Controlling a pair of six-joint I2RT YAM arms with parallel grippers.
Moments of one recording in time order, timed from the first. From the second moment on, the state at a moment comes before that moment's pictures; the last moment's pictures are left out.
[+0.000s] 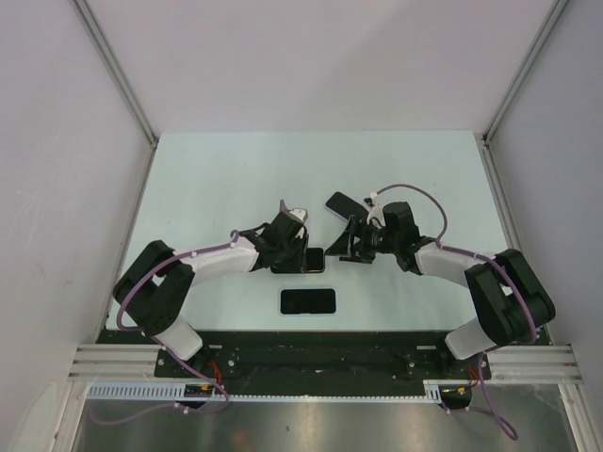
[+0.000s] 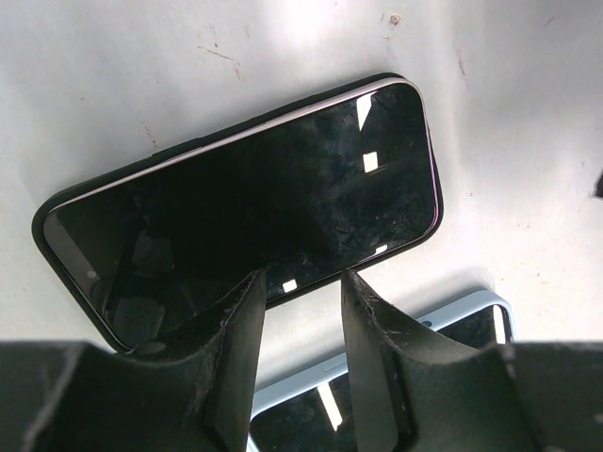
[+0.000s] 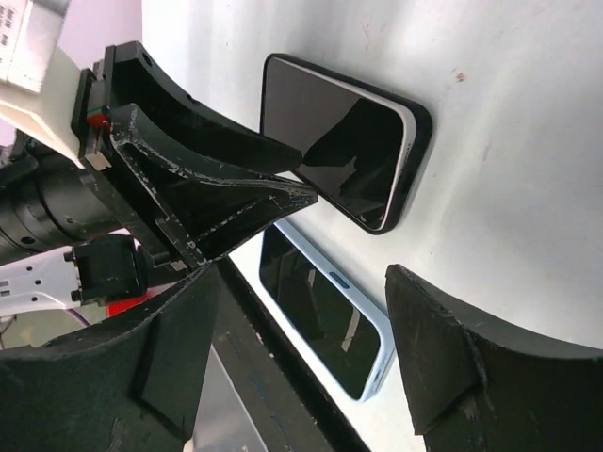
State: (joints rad) left arm -0.74 1.61 0.87 -0.25 -0.02 -0.49; right arm 0.43 1.49 0.65 0.24 -0.65 0.76
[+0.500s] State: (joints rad) left arm -0.74 1.60 0.87 -0.25 -0.02 -0.49; right arm 0.49 1.83 0.82 0.28 -0.58 0.77
